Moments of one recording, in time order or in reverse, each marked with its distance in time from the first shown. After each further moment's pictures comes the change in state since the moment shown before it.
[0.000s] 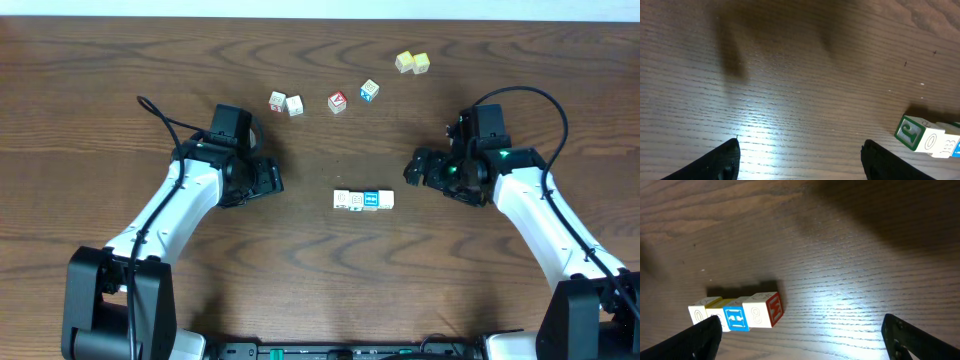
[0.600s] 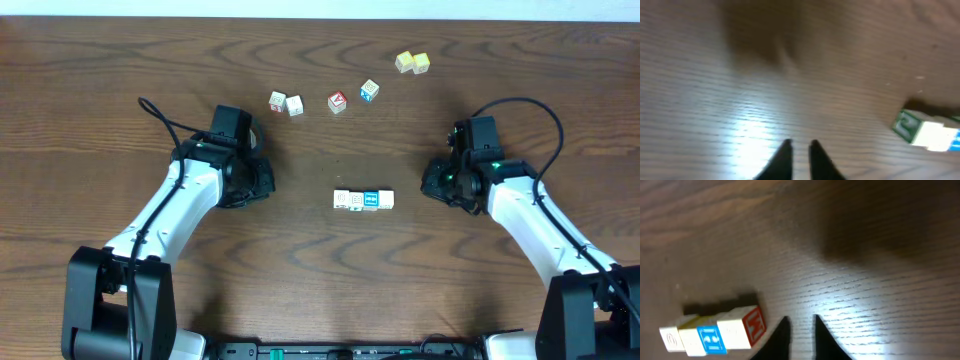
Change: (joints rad) left arm 0.000 0.000 0.000 -0.011 0.046 0.010; right arm 0.011 0.003 -0.106 0.132 0.066 0.070
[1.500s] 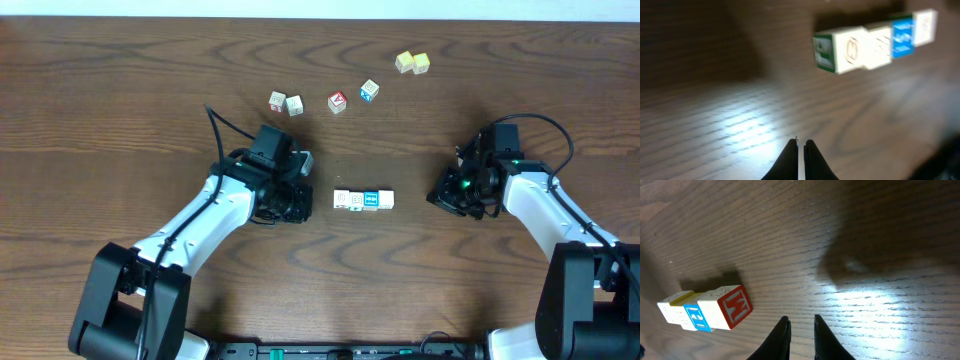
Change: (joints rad) left arm -0.188 0.000 -0.077 0.097 0.184 0.197; right arm -0.150 0.086 -0.016 -0.051 -0.234 -0.129
